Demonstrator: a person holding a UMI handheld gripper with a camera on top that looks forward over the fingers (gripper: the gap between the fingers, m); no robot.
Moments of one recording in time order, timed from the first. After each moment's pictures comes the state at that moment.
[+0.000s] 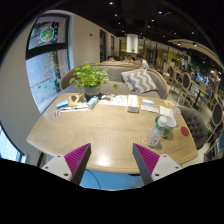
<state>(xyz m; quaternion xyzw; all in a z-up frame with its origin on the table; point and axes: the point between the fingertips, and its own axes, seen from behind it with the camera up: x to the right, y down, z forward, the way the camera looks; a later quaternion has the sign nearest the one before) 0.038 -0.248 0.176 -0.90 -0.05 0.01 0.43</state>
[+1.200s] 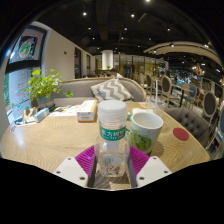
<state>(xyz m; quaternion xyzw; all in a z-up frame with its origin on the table) 0.249 -0.069 0.029 -0.84 0.06 -0.03 0.54</state>
